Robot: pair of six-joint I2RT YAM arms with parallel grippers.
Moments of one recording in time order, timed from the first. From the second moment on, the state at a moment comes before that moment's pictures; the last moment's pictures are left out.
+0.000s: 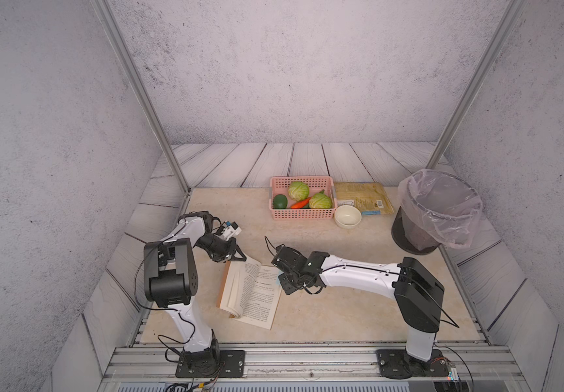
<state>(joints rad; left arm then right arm) 0.10 1.85 1.28 -1.12 0.74 0.32 1.10 1.87 1.39 -0.68 0.18 0.48</state>
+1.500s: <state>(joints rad) 0.10 1.82 1.26 -1.08 0.72 0.29 -0.13 1.44 1.90 -1.09 0.24 0.40</state>
